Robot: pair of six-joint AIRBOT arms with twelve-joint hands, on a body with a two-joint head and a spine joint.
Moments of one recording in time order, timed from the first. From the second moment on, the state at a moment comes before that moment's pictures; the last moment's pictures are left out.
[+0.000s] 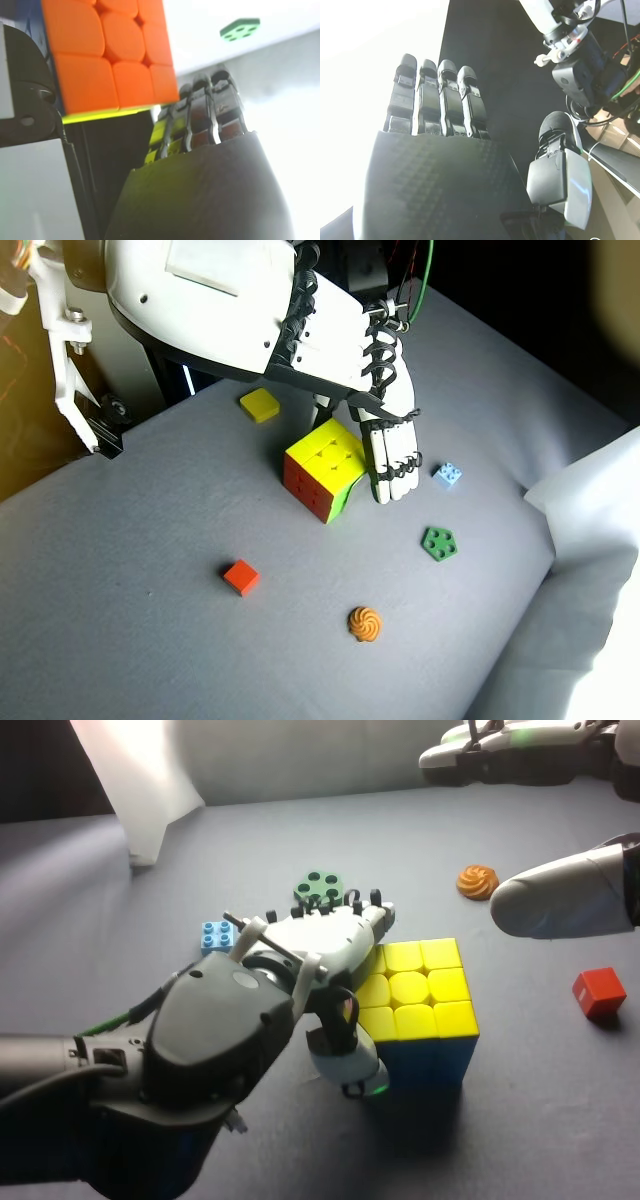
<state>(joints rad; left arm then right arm) 0.56 -1.29 0.83 -1.47 -0.83 1.97 -0.12 -0.57 0.69 -1.77 0.16 0.84</state>
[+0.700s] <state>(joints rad) 0.55 -1.36 0.88 -1.51 -0.84 1.97 -0.12 -0.57 0.69 -1.77 0.17 0.83</state>
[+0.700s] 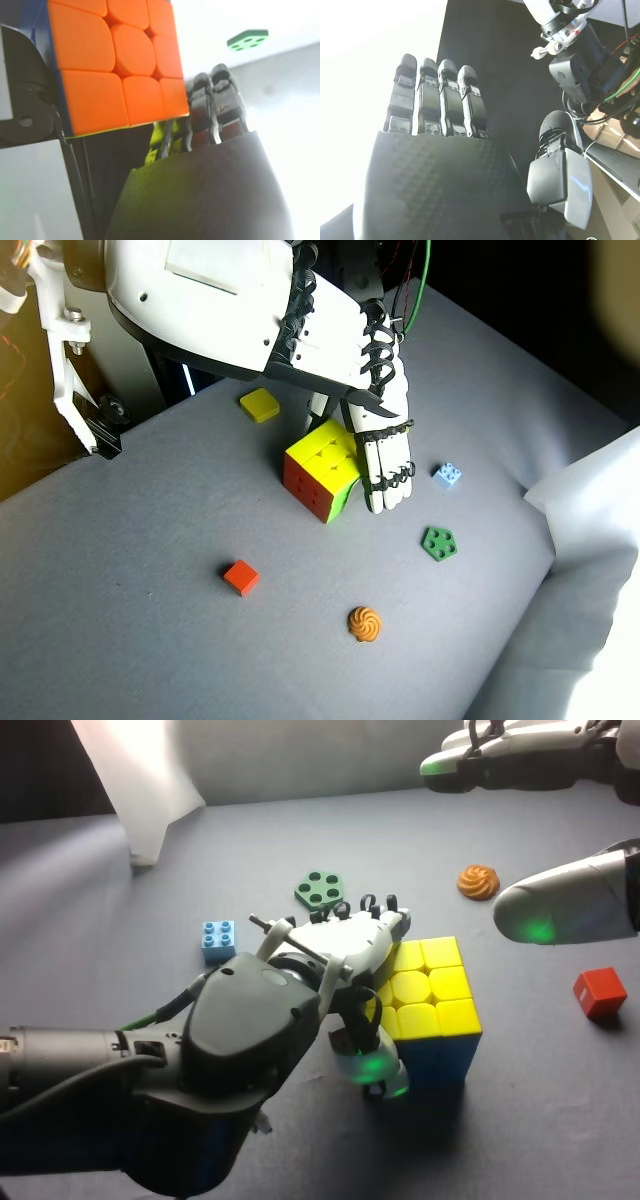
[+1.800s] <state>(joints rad) 0.57 -1.36 0.88 -1.50 -0.84 1.95 -0.14 -0.57 0.69 -1.77 0.18 0.81</state>
